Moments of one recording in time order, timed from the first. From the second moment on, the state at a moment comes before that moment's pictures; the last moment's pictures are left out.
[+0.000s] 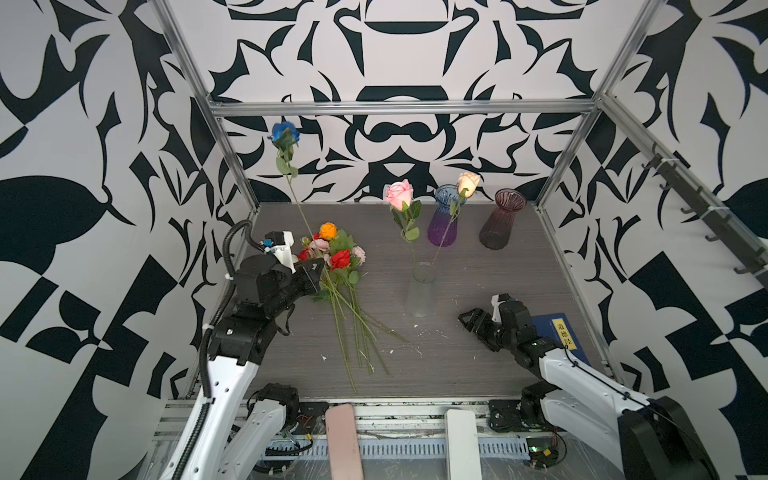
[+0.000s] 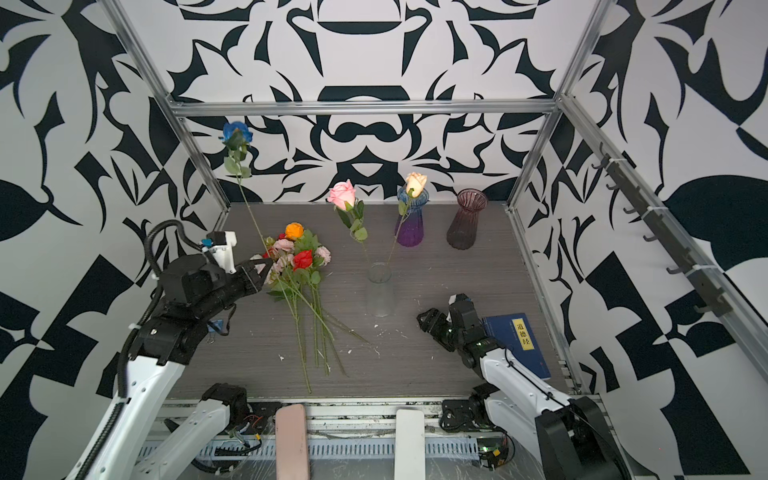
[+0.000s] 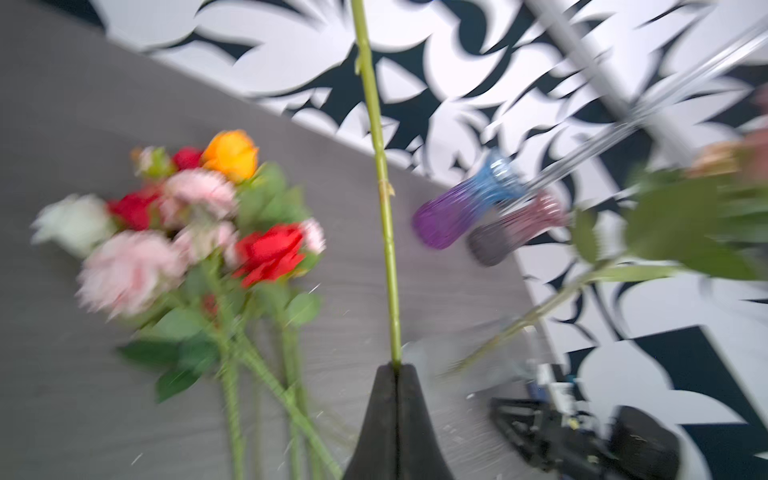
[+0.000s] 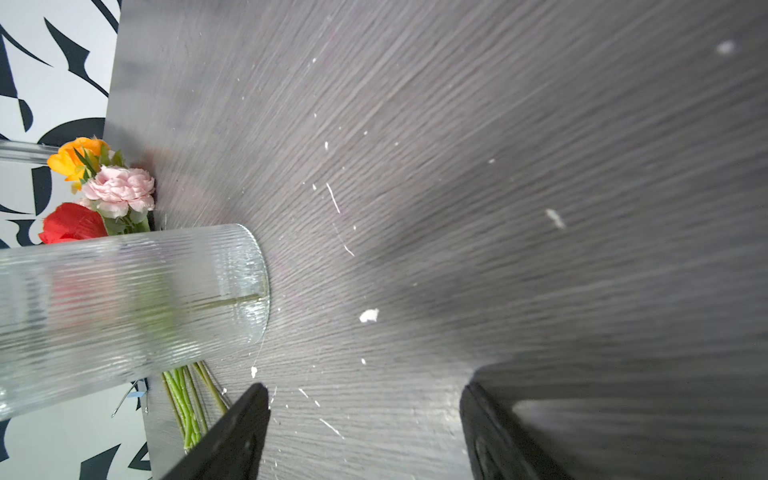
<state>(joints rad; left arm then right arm) -0.22 0.73 0.90 -0.47 0.31 -0.58 0.31 0.97 0.22 -0.04 -0.27 0.96</state>
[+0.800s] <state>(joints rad) -1.00 1.26 1.15 0.25 -0.02 -0.11 0.30 0.97 0.23 -0.05 -0.29 0.95</state>
